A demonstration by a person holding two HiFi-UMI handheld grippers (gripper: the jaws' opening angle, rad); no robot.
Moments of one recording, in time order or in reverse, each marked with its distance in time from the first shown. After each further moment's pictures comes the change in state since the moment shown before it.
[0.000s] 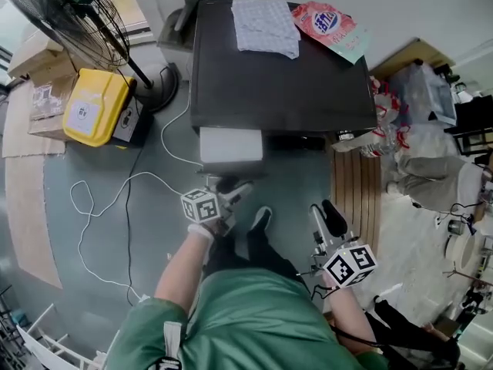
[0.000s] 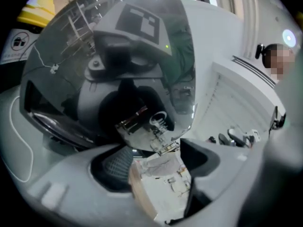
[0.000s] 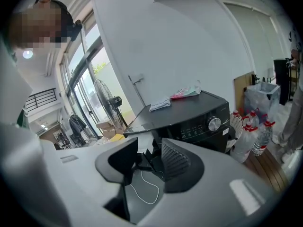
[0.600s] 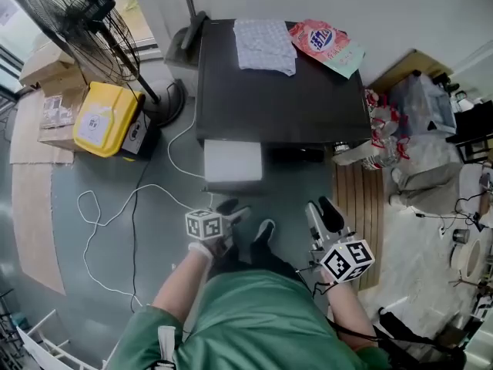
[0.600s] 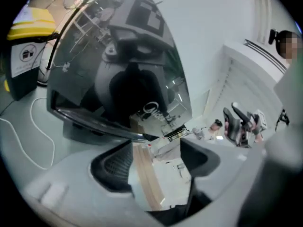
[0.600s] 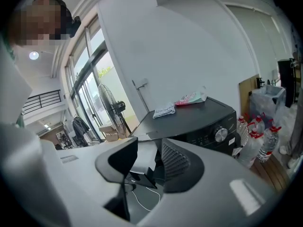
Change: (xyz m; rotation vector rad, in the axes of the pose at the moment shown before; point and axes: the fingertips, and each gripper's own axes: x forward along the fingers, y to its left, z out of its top) left arm -0.031 -0.007 -0.046 0.005 0.166 0.161; right arm 0.006 0.012 0.031 -0.023 -0.045 0.039
